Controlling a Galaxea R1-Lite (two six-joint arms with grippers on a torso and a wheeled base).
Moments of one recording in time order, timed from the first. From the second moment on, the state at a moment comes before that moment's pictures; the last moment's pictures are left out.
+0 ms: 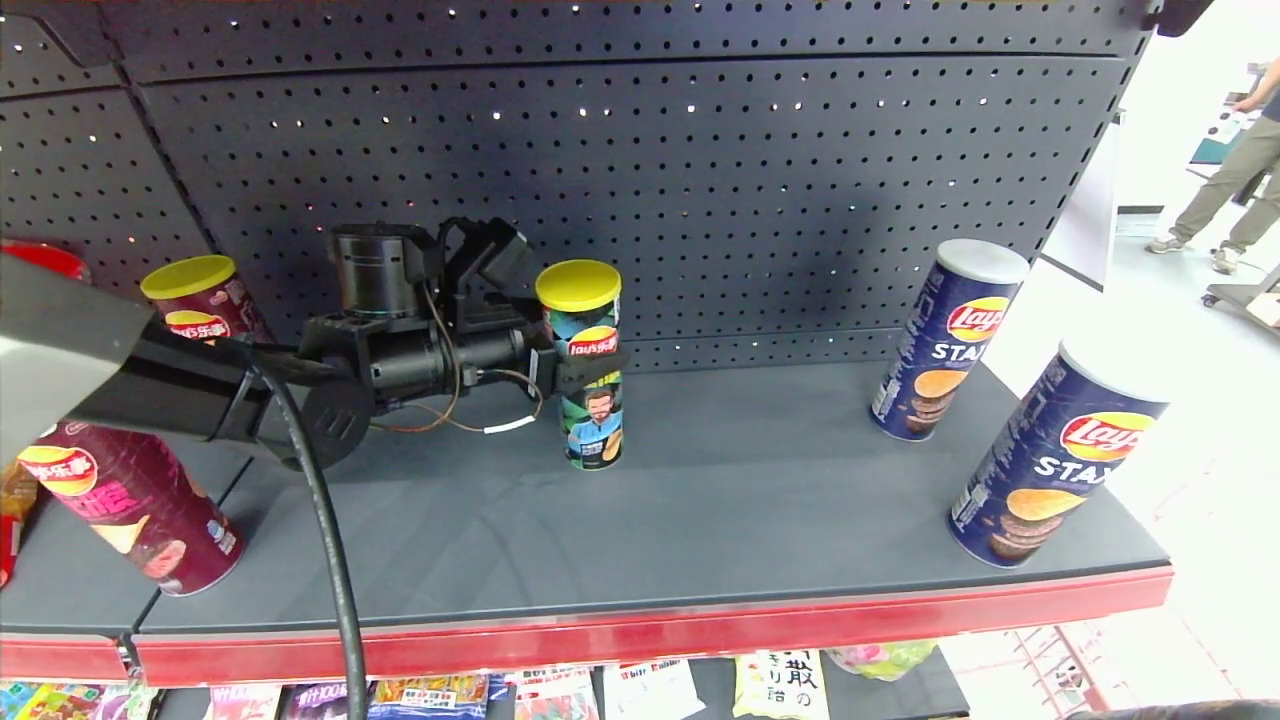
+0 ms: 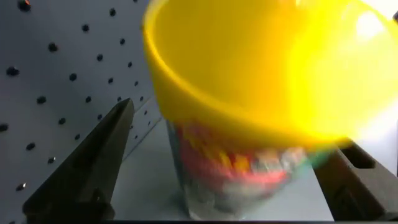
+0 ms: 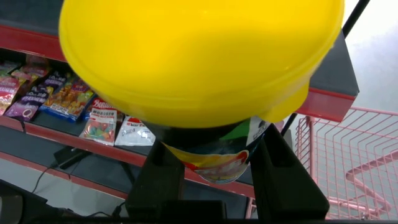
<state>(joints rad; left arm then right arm) -0.35 2.00 -1.14 -0.68 -0.57 0.18 0.21 0.10 -0.05 0.05 0.11 -0.09</state>
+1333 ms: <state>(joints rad) -0.37 1.81 -0.87 -0.75 -0.81 0.12 0.21 0.10 -0.05 0.05 0.11 -0.08</state>
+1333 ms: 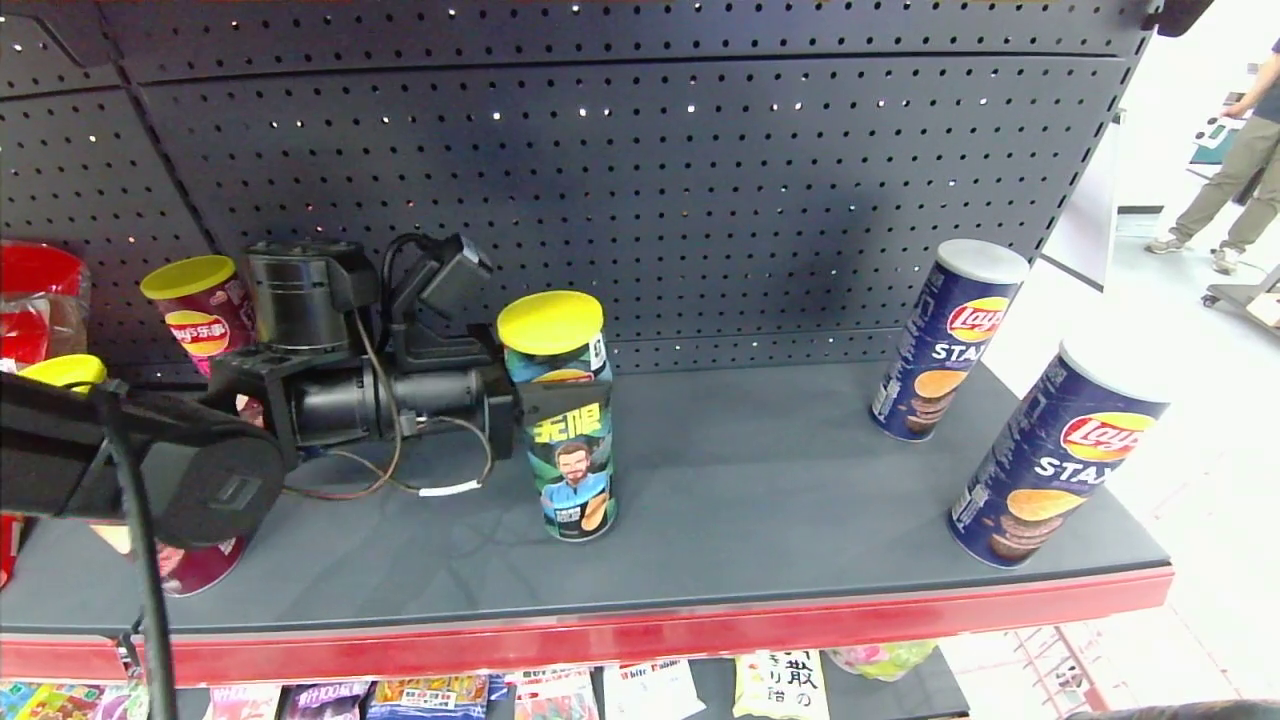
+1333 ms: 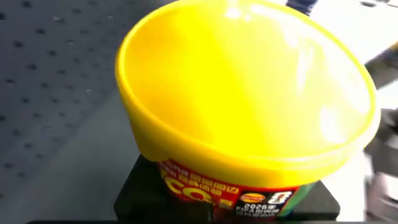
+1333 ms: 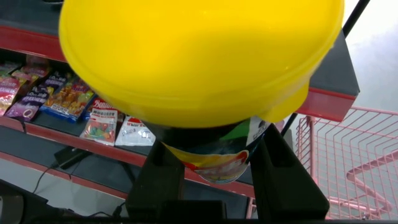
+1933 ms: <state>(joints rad) -0.37 1.73 -0.71 -0.81 -0.89 0.20 0.21 0.10 -0.05 0.05 0.11 -0.08</state>
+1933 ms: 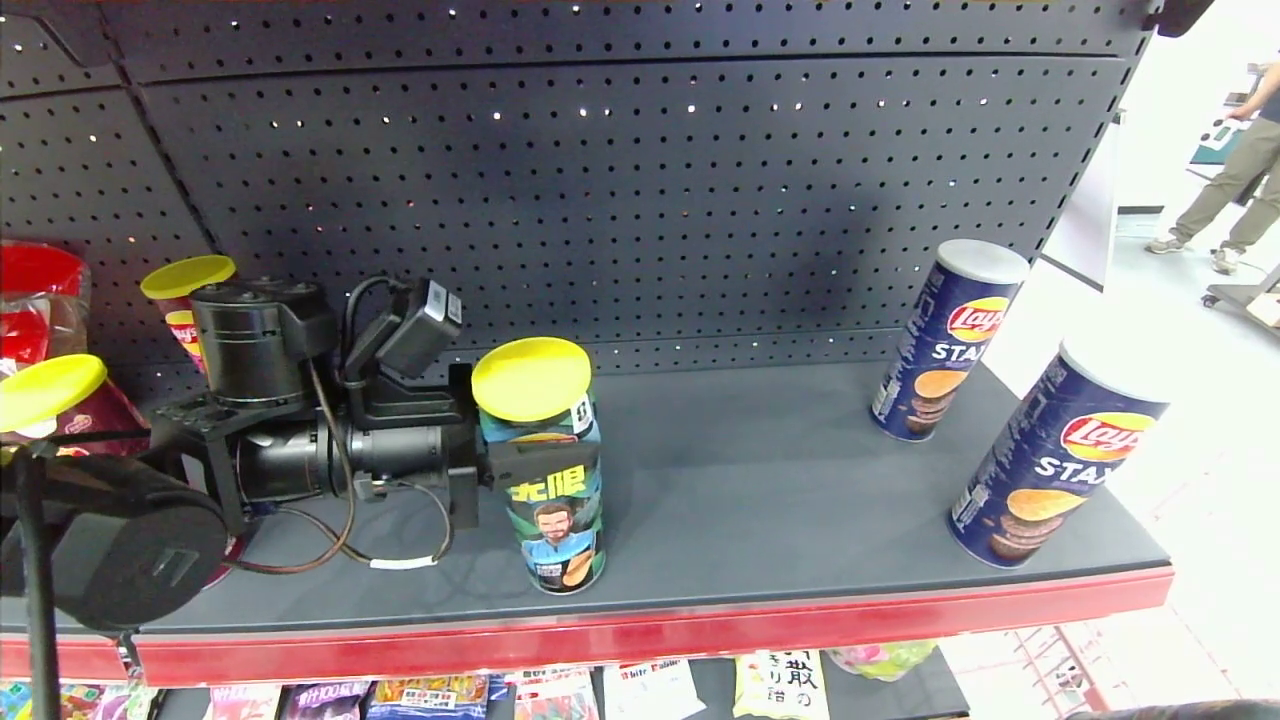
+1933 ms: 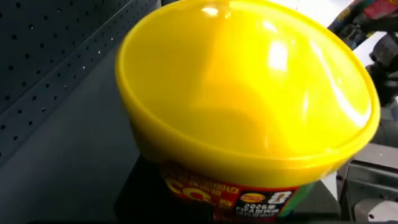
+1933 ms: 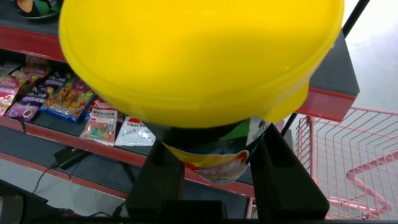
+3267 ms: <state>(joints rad) -0.38 1.76 -0.68 -0.84 -0.96 0.24 0.21 0.10 -0.05 0.05 0.11 -0.09</state>
